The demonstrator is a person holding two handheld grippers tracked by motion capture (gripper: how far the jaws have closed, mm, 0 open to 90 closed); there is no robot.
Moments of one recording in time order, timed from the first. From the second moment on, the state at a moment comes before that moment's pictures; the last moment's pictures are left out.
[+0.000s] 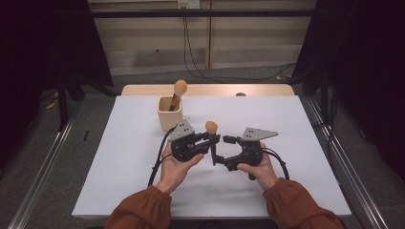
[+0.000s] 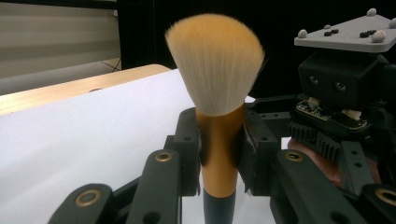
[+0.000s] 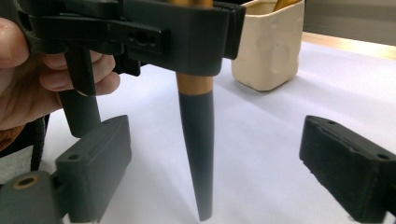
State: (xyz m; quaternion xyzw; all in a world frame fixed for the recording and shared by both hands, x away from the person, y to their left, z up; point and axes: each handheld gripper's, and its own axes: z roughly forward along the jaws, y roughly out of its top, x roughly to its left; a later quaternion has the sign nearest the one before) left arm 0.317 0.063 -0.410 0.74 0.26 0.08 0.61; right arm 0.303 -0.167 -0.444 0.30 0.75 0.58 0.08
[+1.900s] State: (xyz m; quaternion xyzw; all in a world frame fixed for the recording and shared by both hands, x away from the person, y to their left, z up) left arm 0.334 0.136 -0.390 0.74 0.30 0.12 0.59; right arm 0.264 -0.254 -0.444 0.39 0.70 0.55 0.21
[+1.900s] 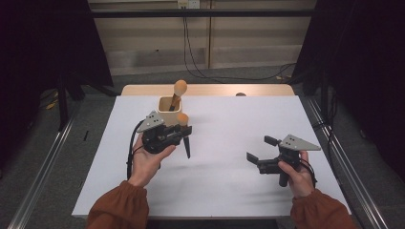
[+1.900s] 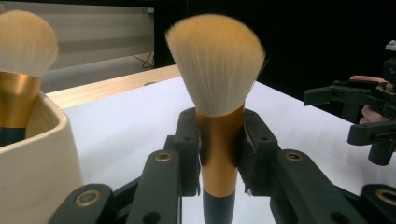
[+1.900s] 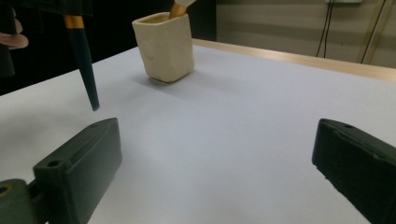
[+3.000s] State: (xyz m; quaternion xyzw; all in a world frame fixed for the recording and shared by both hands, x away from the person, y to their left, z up) left arm 0.363 0.176 -0.348 0.73 0.32 0.15 0.58; right arm 0.237 -0.285 -0.457 0.39 0.69 0.55 0.25
